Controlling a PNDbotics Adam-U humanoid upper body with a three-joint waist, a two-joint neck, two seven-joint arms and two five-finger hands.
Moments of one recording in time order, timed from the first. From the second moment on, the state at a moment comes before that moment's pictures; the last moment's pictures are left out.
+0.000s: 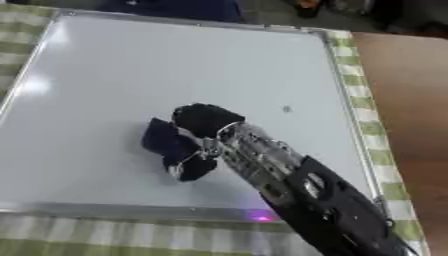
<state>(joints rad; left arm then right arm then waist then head) -0.31 0.28 0.04 -1.98 0.14 -0.22 0.38 -0.69 -0.36 0.52 -1.70 0.97 0.21 0.63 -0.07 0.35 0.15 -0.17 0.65</state>
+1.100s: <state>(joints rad) -0.31 0.28 0.04 -1.98 0.14 -0.22 0.37 -0.66 -0.55 0.43 -1.78 0.93 0.22 0.64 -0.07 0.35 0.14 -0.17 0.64</state>
